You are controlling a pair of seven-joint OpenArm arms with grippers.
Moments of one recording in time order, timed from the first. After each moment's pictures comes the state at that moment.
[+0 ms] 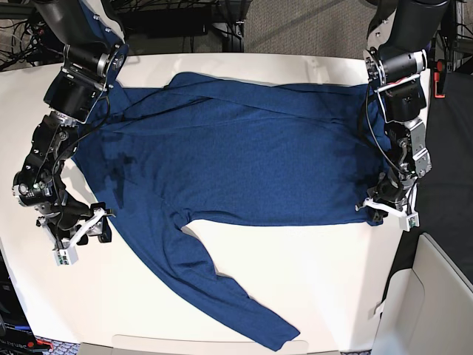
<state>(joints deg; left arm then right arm) -26.8 -16.0 -19.8 36.3 -15.2 -19.1 17.2 25.5 8.9 26.3 76.6 7.0 38.7 -51.8</state>
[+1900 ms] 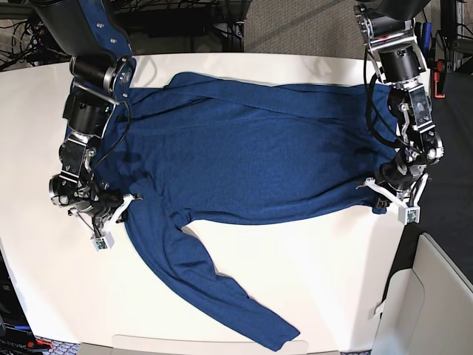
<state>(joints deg) -12.2 -14.4 -20.2 73.3 -14.1 -19.2 38.9 29.9 6.0 26.0 53.4 -15.6 38.9 -38.0</state>
